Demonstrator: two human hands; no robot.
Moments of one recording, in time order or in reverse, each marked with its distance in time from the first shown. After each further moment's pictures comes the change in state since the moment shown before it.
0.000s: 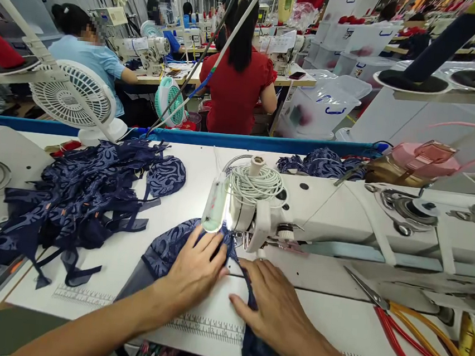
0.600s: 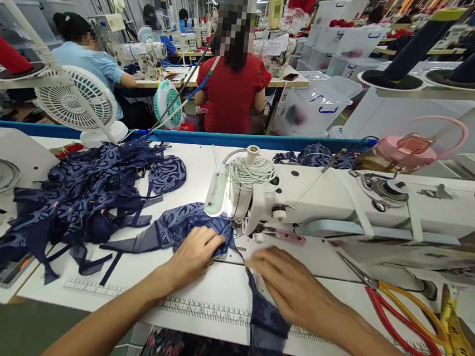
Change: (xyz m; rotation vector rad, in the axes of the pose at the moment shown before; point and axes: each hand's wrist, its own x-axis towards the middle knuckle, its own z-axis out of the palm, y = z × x) left_hand -0.012 -0.021 0.015 -0.178 0.022 0.038; right_hand -0.006 0.018 -0.048 0.153 -0.265 -0.278
